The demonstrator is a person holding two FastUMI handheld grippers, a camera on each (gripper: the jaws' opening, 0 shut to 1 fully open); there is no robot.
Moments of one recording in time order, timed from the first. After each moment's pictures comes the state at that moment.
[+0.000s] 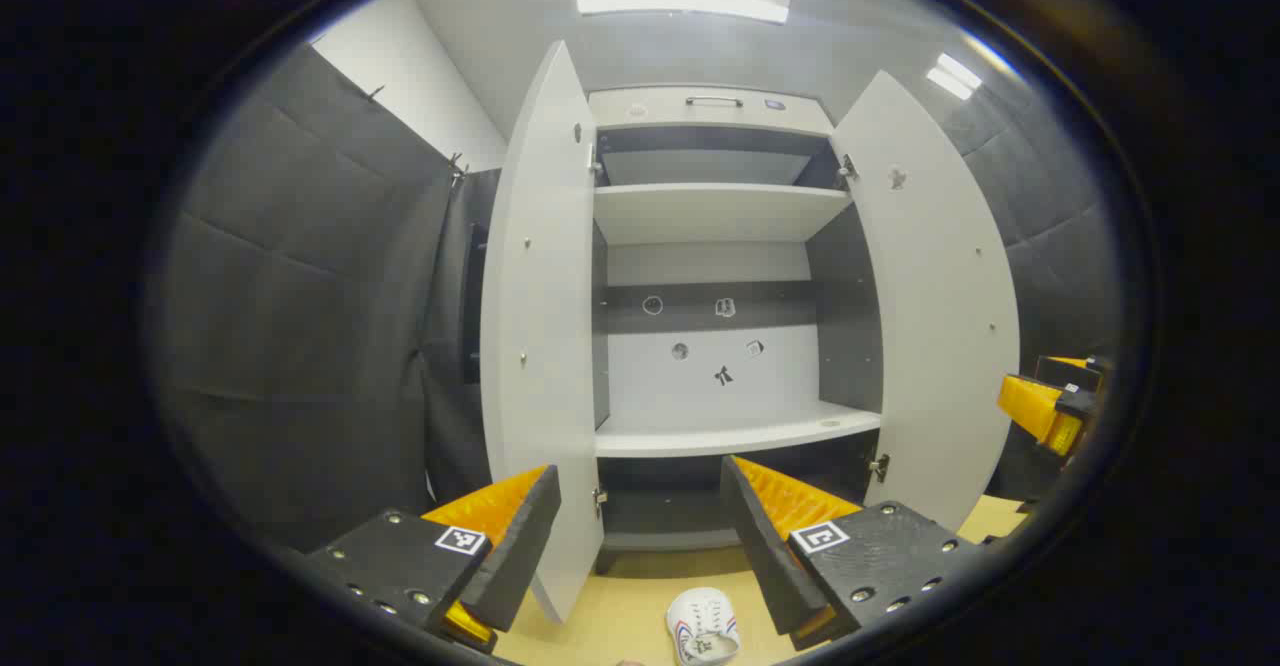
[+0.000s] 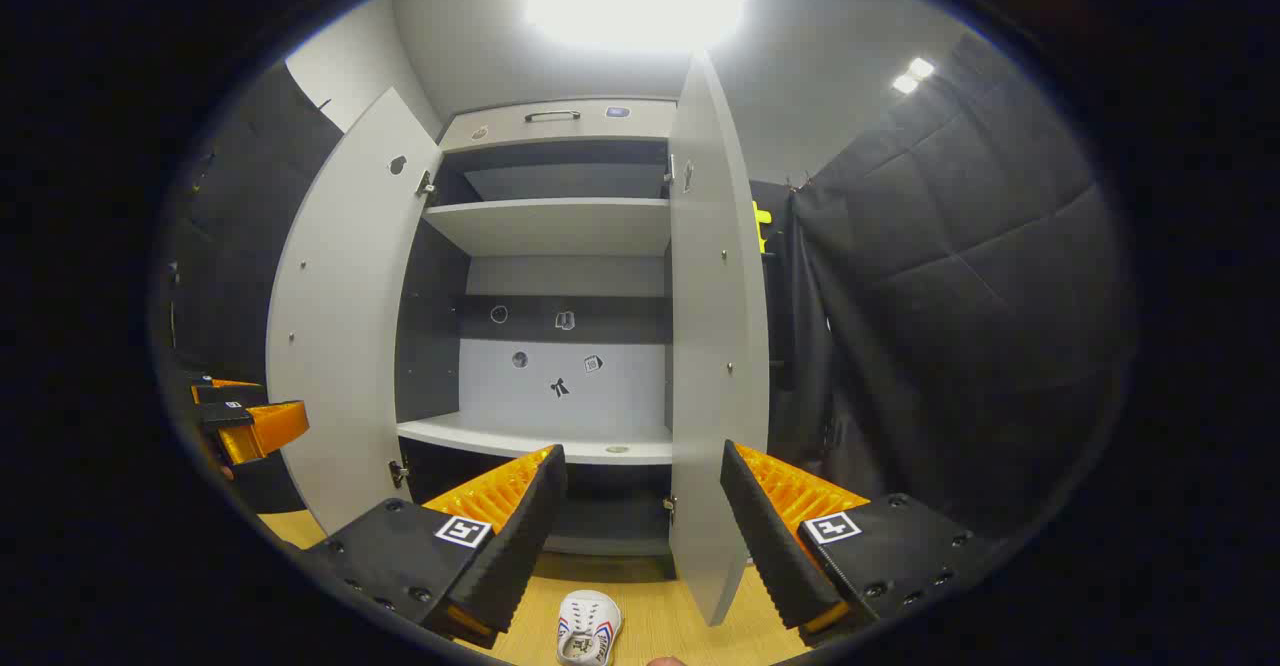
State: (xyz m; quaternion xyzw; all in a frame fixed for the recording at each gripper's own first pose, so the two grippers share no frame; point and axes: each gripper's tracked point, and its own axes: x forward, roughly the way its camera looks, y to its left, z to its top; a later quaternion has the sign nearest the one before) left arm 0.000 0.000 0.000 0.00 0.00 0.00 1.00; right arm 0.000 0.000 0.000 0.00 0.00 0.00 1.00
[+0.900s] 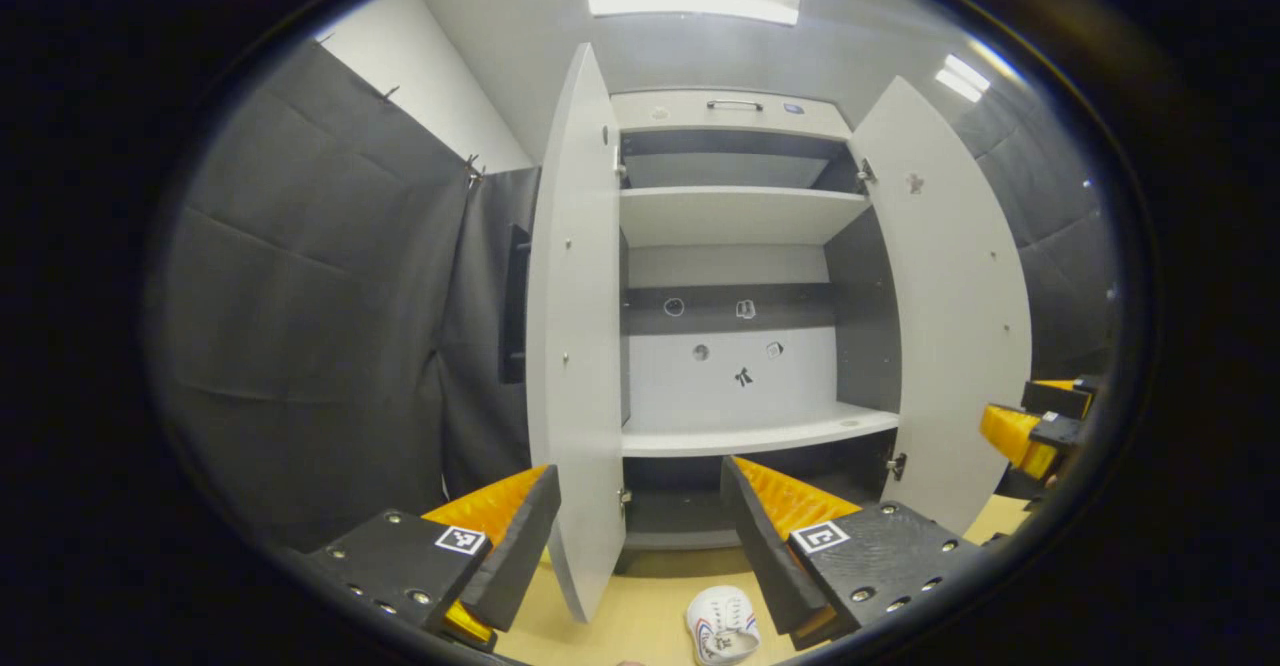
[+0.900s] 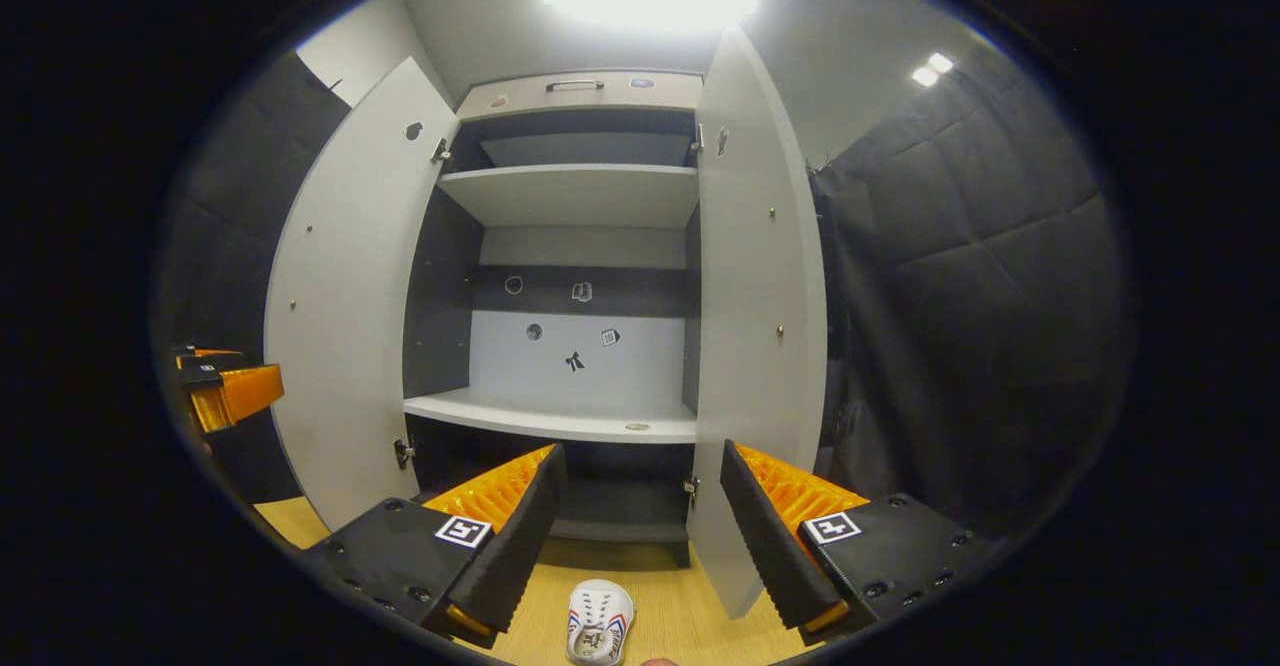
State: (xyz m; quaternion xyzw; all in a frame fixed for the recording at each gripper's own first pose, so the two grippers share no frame) left arm -0.006 0.027 0.005 0.00 -0.01 0.02 1.00; right arm 0.023 0.028 -0.034 -0.01 0.04 0.02 1.00
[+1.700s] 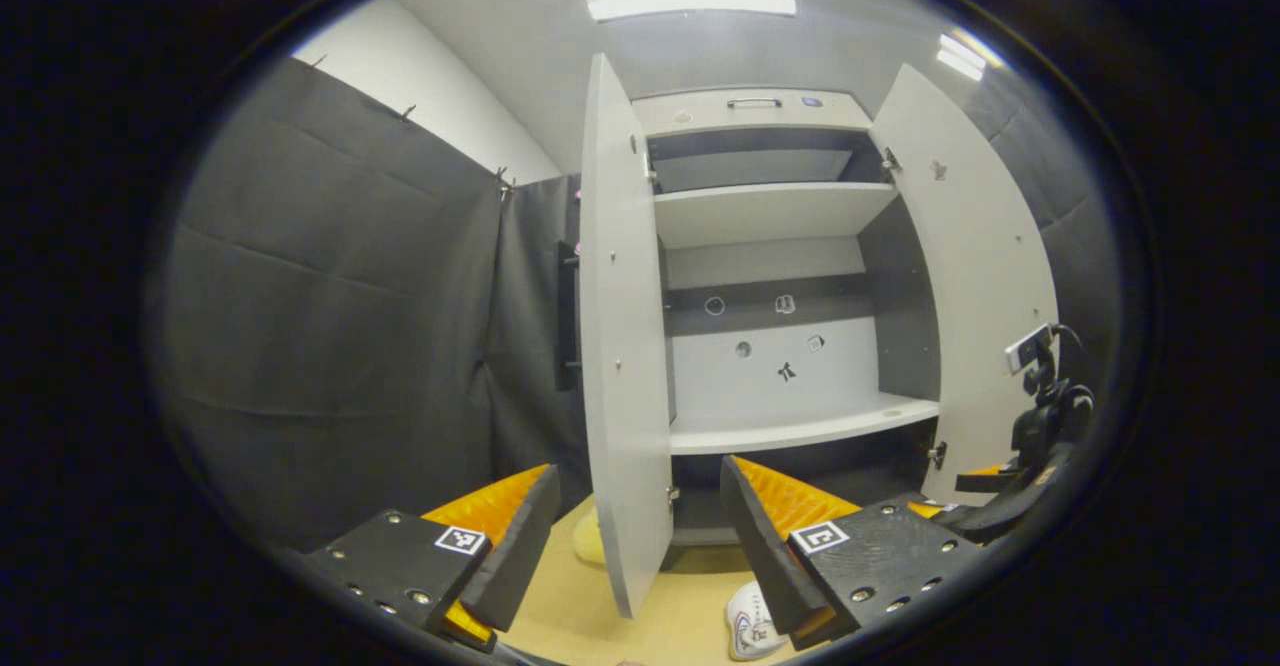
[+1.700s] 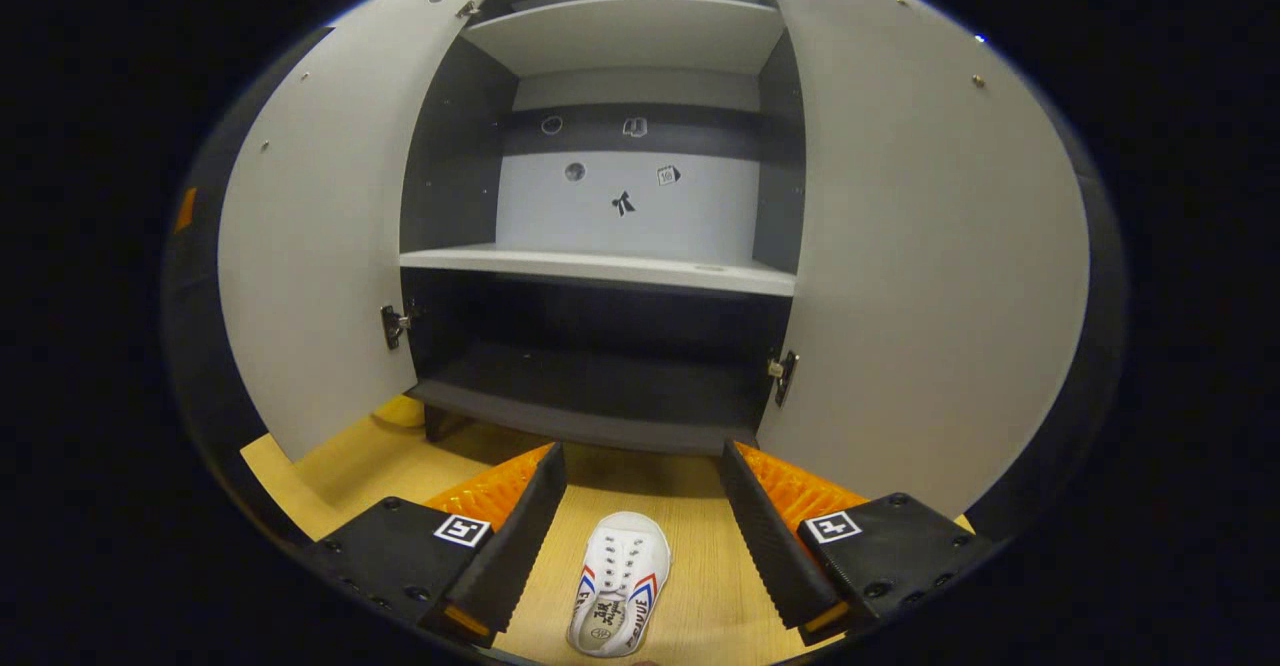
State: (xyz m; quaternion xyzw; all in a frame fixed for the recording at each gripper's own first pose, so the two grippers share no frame) left arm -0.021 0.057 0.012 0.03 0.00 0.09 1.00; right arm 0.087 0.071 -0.206 -0.04 0.25 0.09 0.96
